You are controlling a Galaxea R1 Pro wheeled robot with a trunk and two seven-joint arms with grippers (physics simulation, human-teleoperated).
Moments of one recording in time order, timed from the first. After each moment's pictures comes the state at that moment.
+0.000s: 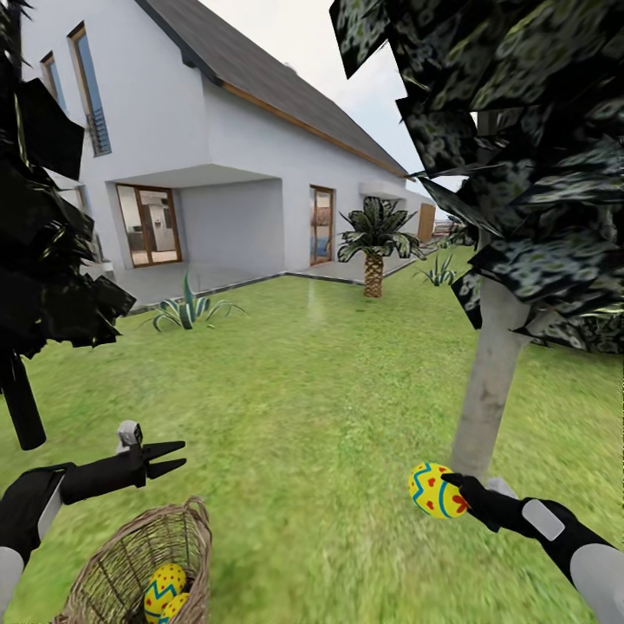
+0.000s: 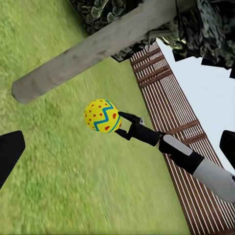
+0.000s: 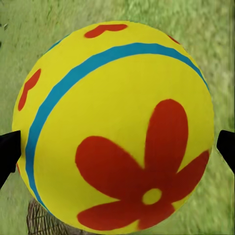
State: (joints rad) left arm -0.64 0.37 0.31 -0.64 0.02 0.87 -1.54; right arm -0.73 -0.34 0.03 -0.20 -0.88 0.50 0.35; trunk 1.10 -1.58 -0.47
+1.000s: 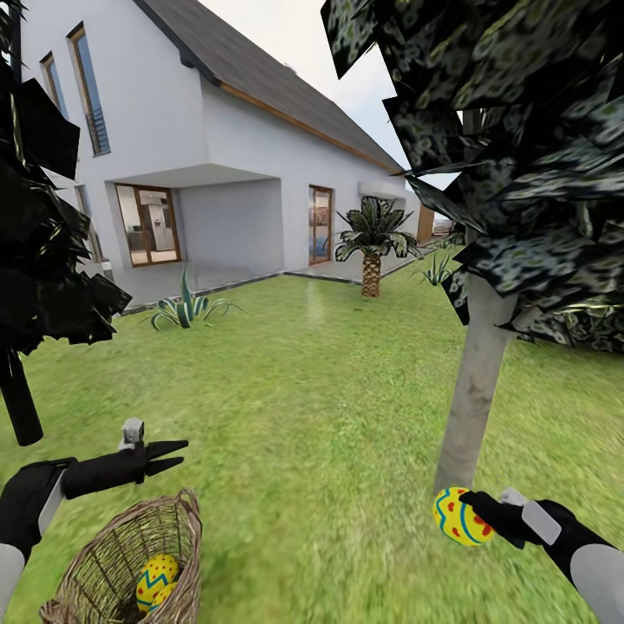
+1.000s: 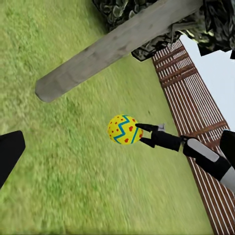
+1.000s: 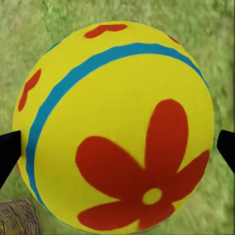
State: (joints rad) left arm -0.64 0.36 0.31 -0.68 0.02 0.87 -1.43; right arm -0.73 -0.34 0.04 -0.20 -0.75 0.45 0.10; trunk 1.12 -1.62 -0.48
